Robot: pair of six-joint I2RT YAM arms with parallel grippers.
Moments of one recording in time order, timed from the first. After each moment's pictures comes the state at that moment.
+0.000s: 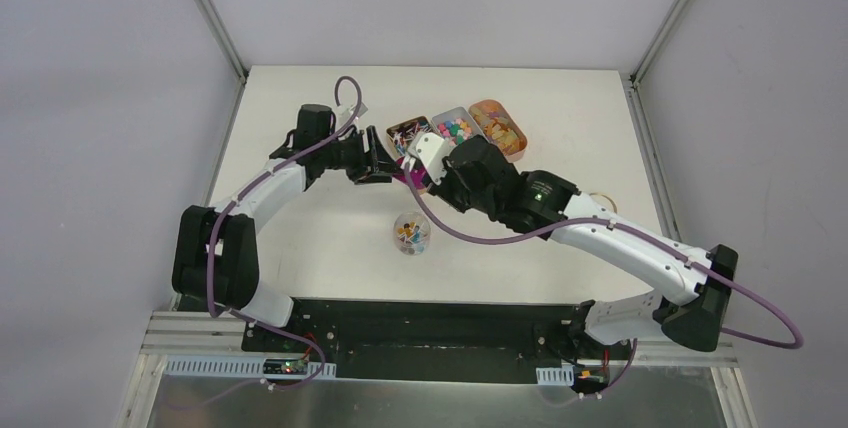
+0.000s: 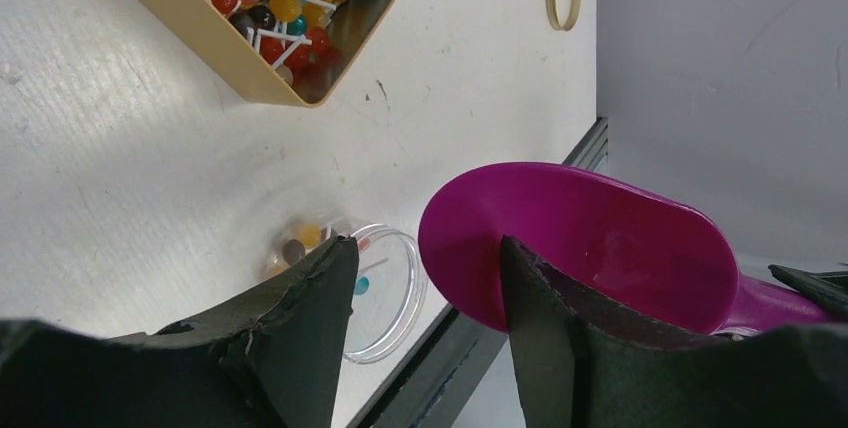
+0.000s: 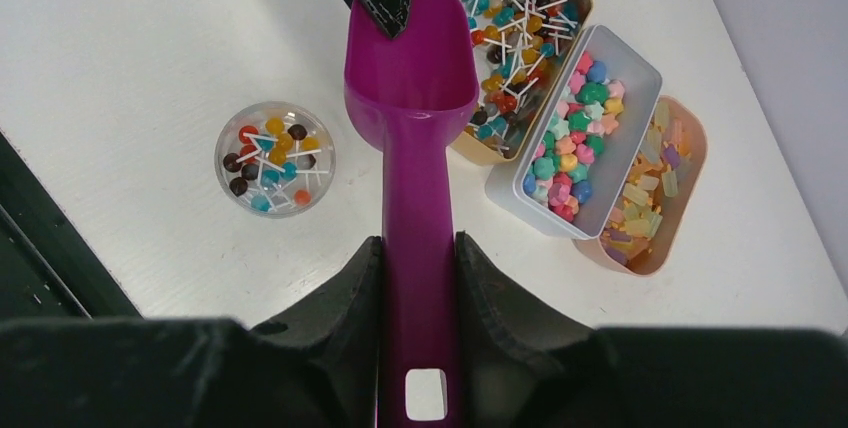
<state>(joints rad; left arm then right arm) -0.22 1.49 0.96 -0.20 0.83 -0.60 1.07 1.34 1.34 -0.65 0.28 -0.27</state>
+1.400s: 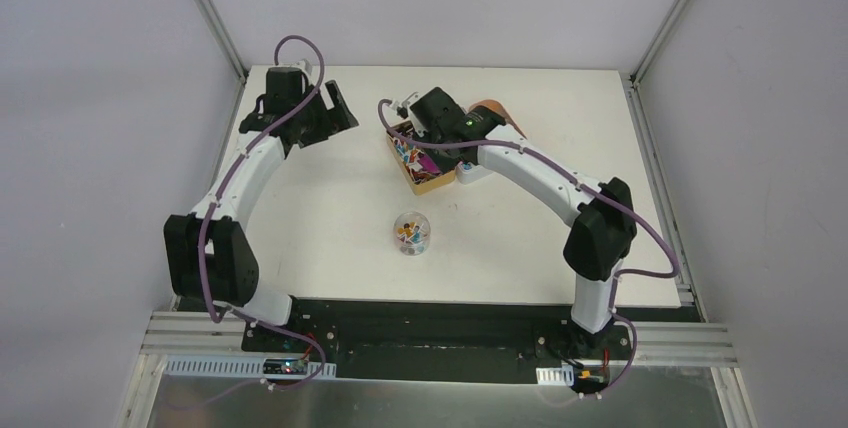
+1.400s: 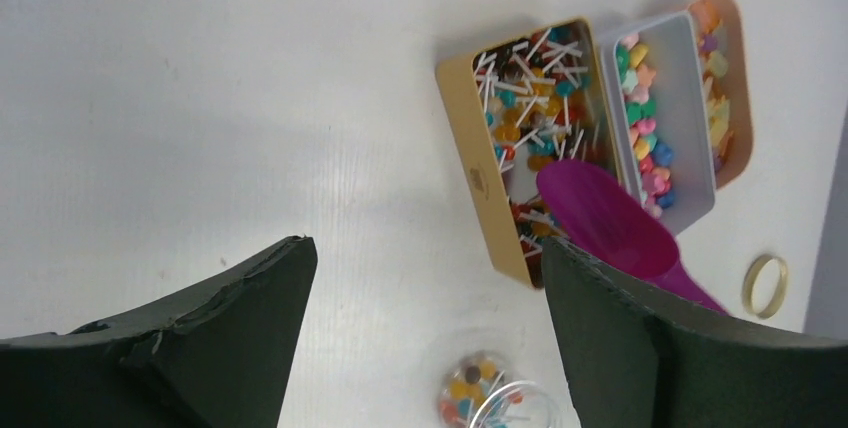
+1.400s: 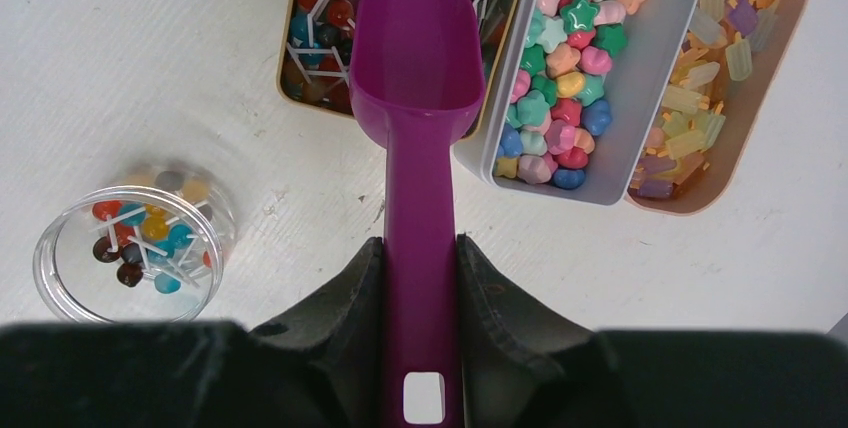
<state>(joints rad) -0.11 1.46 1.24 -0.48 0.19 -0.48 0.82 1.87 1.78 -0.90 0.25 -0.07</state>
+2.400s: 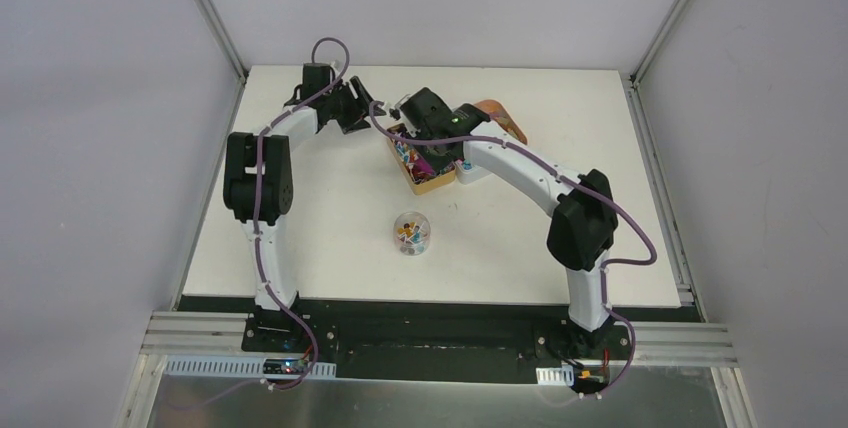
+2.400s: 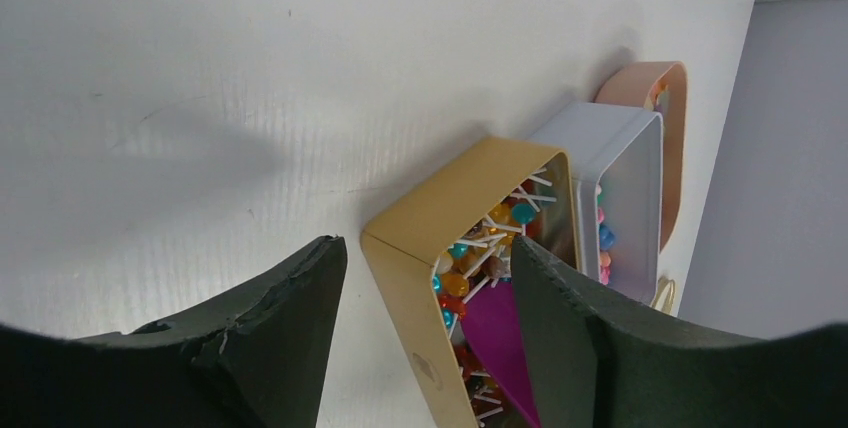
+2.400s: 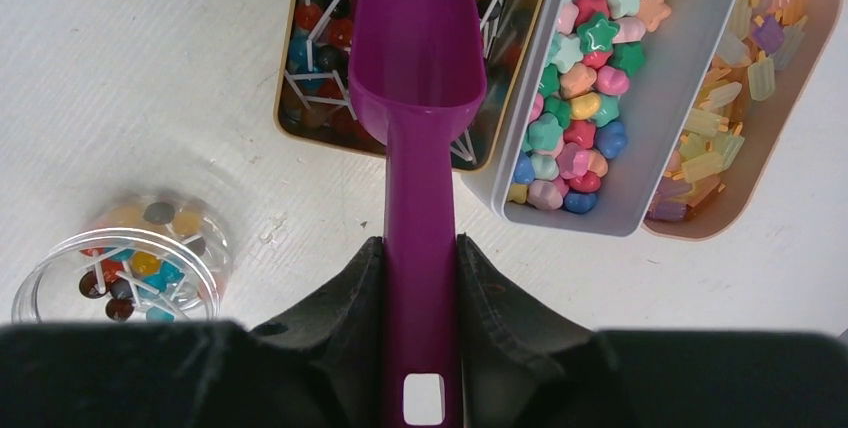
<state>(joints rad) -0.09 2.08 1.54 -0.13 0.49 -0.69 0.83 1.98 1.86 -0.93 0.26 -0.07</state>
